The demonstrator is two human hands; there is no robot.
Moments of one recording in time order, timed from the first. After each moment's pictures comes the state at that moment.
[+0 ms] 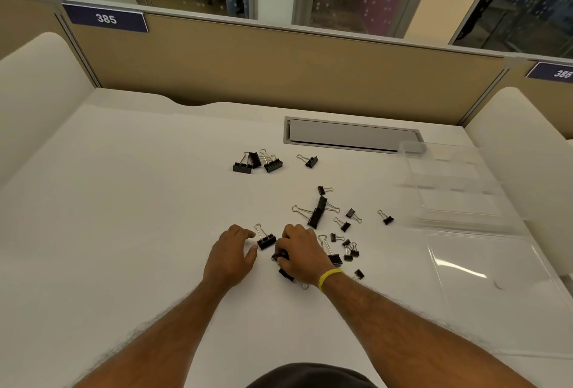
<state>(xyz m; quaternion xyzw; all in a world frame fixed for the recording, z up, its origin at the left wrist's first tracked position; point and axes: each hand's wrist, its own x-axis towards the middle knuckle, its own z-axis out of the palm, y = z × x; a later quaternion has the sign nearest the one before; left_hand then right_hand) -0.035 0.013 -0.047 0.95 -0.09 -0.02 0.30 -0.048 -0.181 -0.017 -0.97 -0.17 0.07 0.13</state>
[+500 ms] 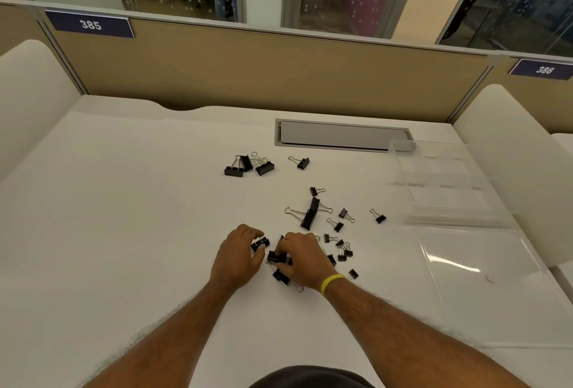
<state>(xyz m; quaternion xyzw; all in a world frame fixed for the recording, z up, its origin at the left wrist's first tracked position) -0.033 -0.014 -0.036 0.93 -0.13 0.01 0.34 -0.055 -0.195 -0.020 -0.97 -0.14 0.06 0.18</state>
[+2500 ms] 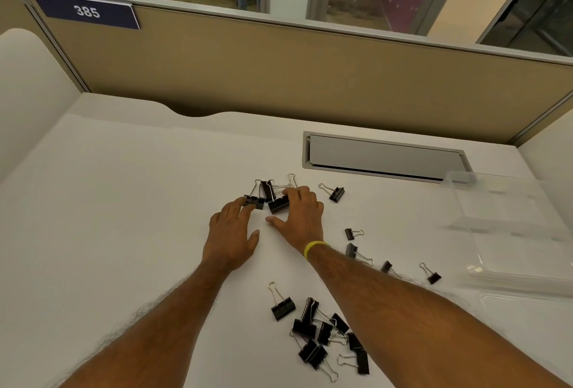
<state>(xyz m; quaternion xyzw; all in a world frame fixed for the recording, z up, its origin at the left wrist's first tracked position) 0.134 0.027 -0.049 0.98 -0.11 0.00 0.18 0.156 -0.148 -0.038 -0.98 0.02 -0.02 0.20</state>
